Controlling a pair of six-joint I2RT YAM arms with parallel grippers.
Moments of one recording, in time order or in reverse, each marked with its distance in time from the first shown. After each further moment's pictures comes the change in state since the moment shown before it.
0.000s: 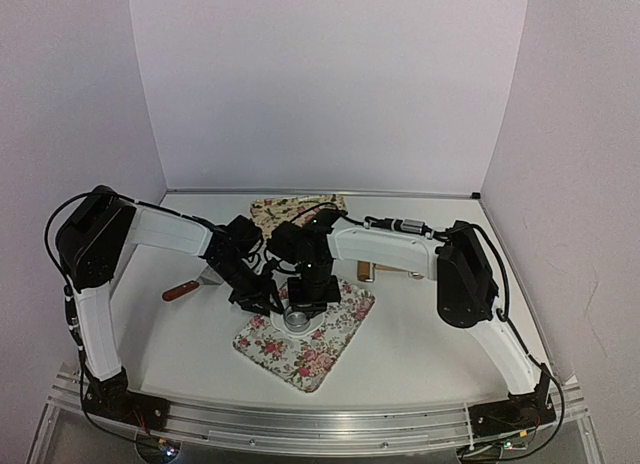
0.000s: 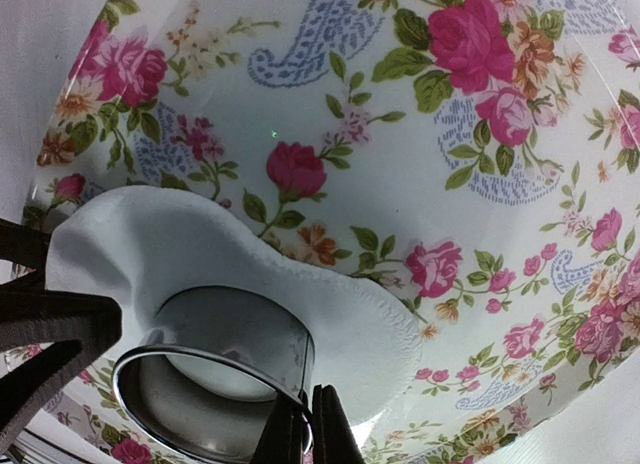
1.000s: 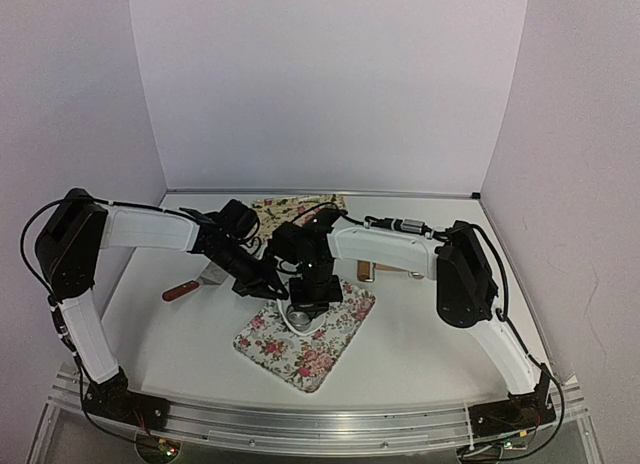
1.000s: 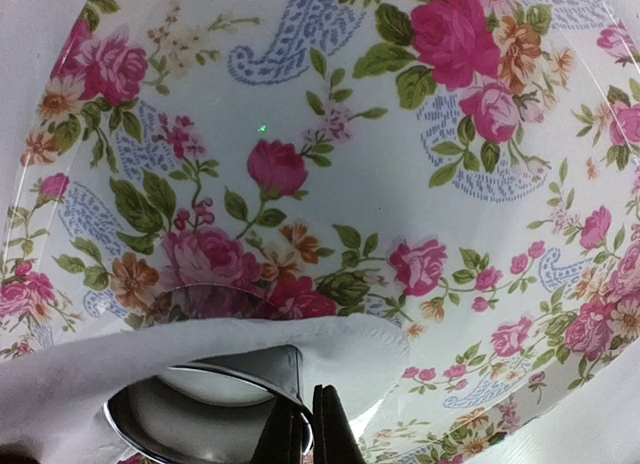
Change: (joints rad) left arm -0.020 -0.132 -0.014 0.065 0.076 -0.048; right arm -0.003 0.007 0.007 -0.026 0.007 -0.009
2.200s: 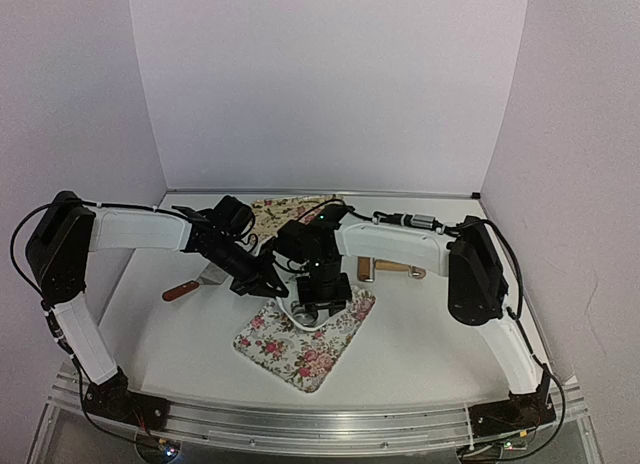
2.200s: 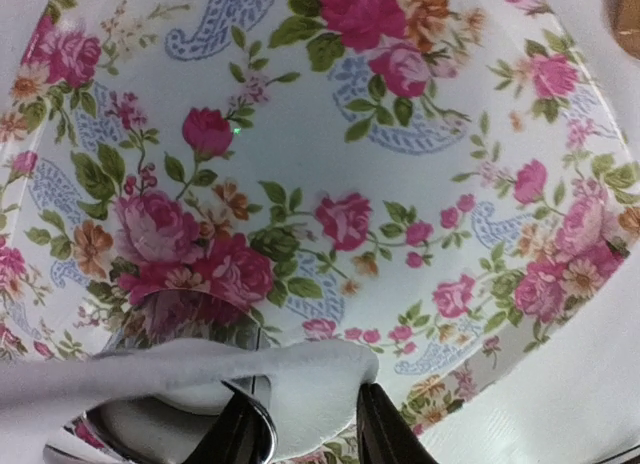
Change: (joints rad) left arm 0.002 -0.061 -0.021 -0.008 0.058 -0.061; right arm -0.002 -0.068 -0.065 -0.023 0.037 0.009
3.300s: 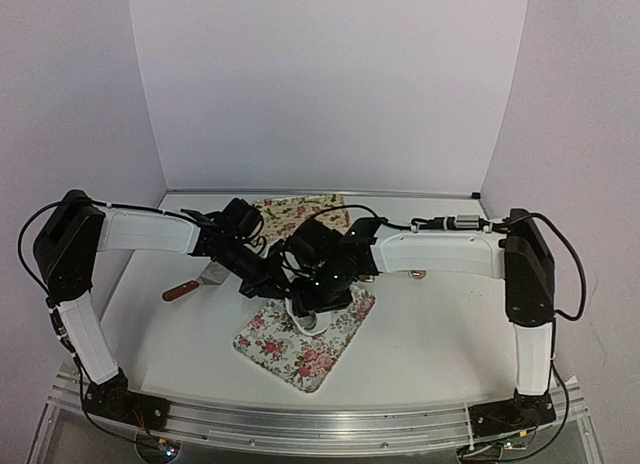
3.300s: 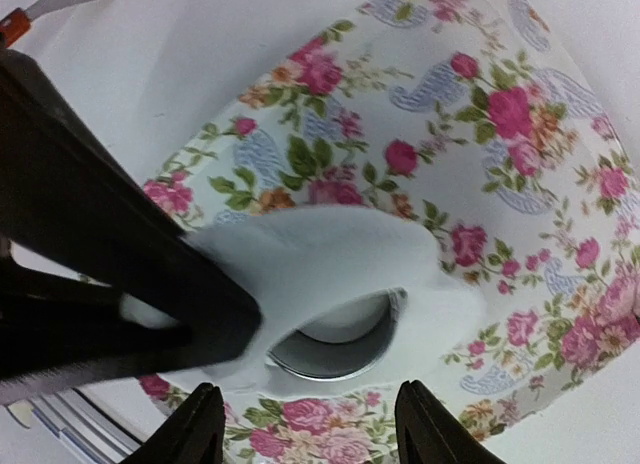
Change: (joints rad) left arm -0.039 0.036 0.012 0.066 0.010 -0.086; right arm 0.051 -0.321 -0.445 0.505 -0.013 -0.181
